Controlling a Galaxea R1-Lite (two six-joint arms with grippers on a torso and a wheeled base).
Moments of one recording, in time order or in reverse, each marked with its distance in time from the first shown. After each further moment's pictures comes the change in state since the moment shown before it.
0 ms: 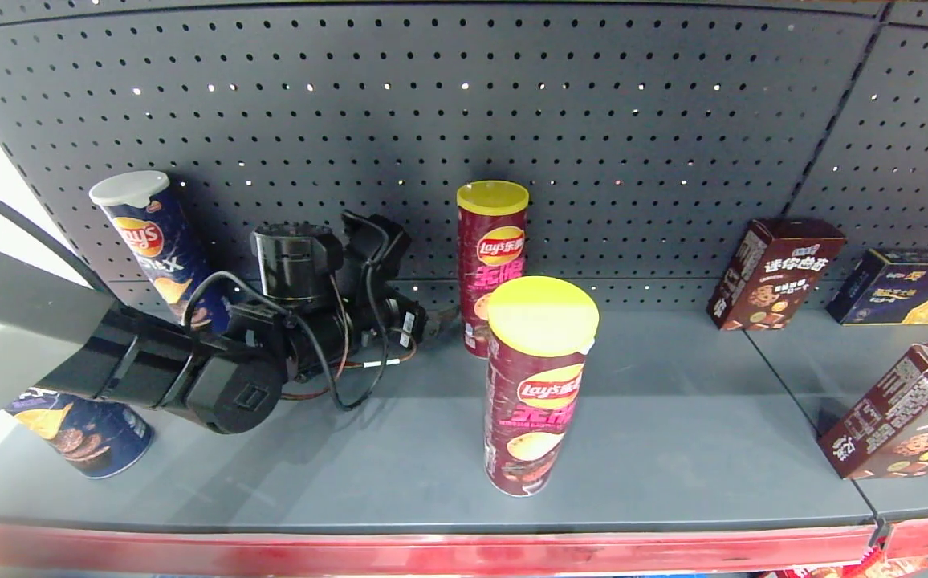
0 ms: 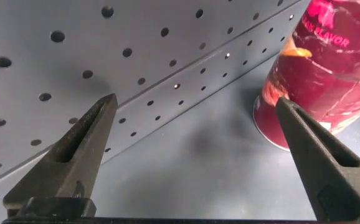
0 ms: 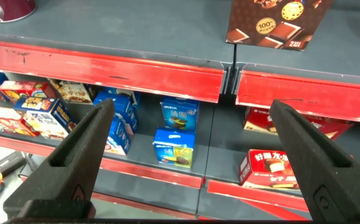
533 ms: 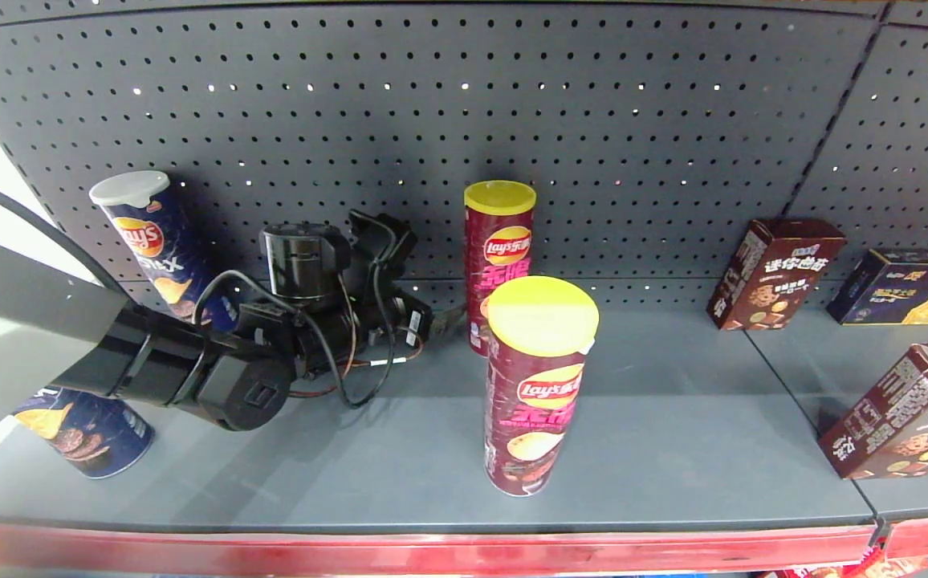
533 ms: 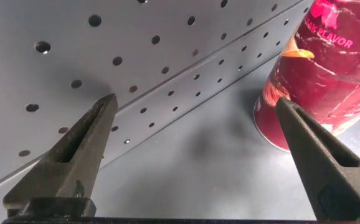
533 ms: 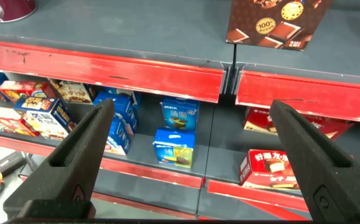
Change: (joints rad) left arm -0.011 0.016 -0.023 0.003 0.000 -0.001; right arm 0.000 0.000 0.000 0.000 0.000 0.000
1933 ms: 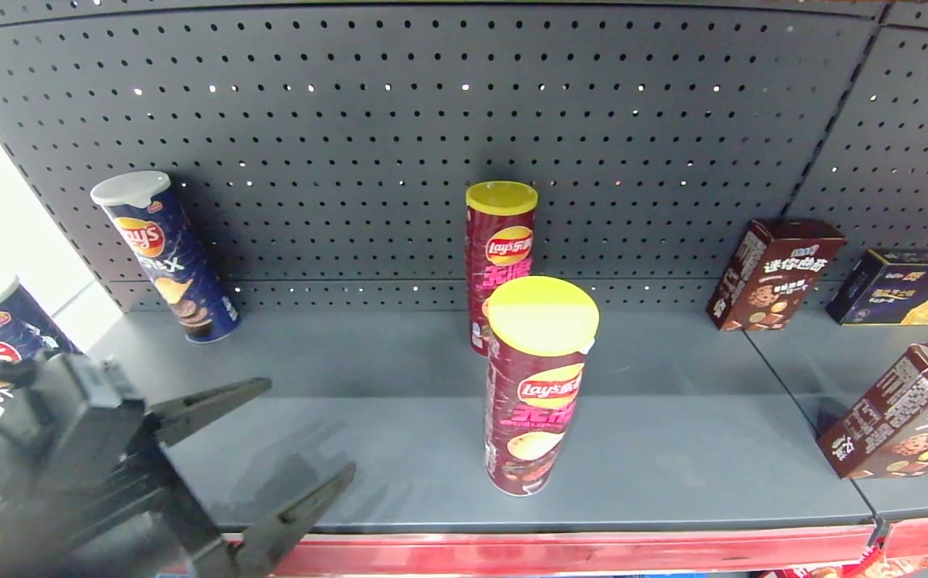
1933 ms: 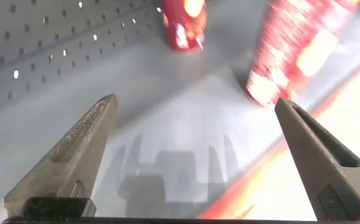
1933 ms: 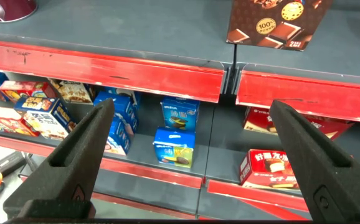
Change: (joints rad) left arm -0.164 -0.851 0.888 -0.114 0.051 -0.081; right arm 0.000 0.000 0.000 0.000 0.000 0.000
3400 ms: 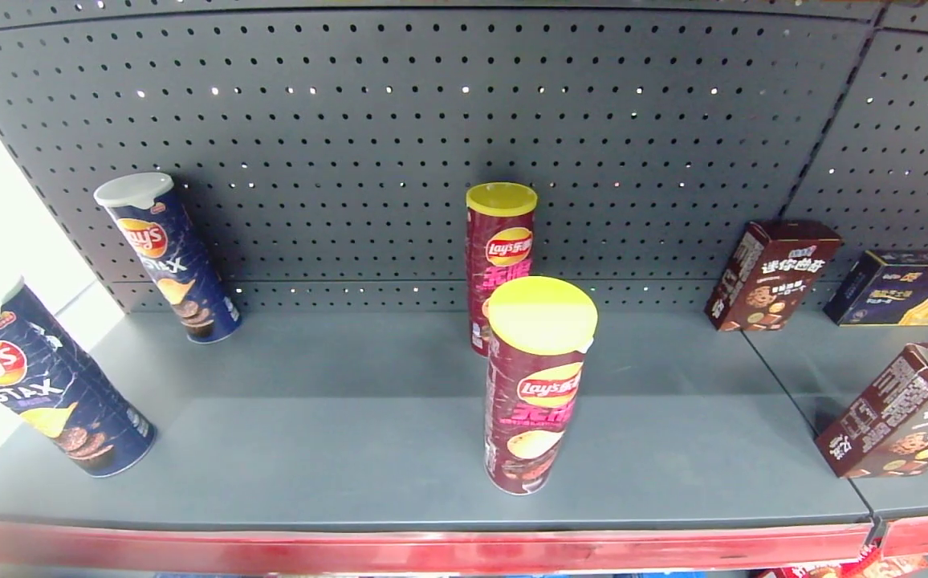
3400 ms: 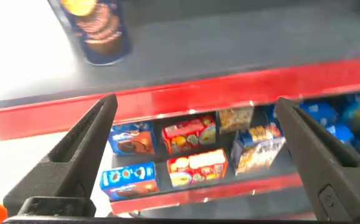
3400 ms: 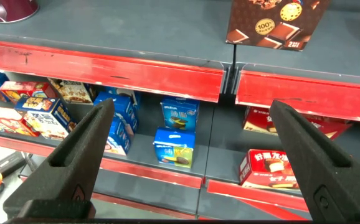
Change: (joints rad) left arm 0.527 -1.103 0.218 0.804 -0.001 -0.092; right arm 0.000 0.000 0.000 0.000 0.000 -0.001
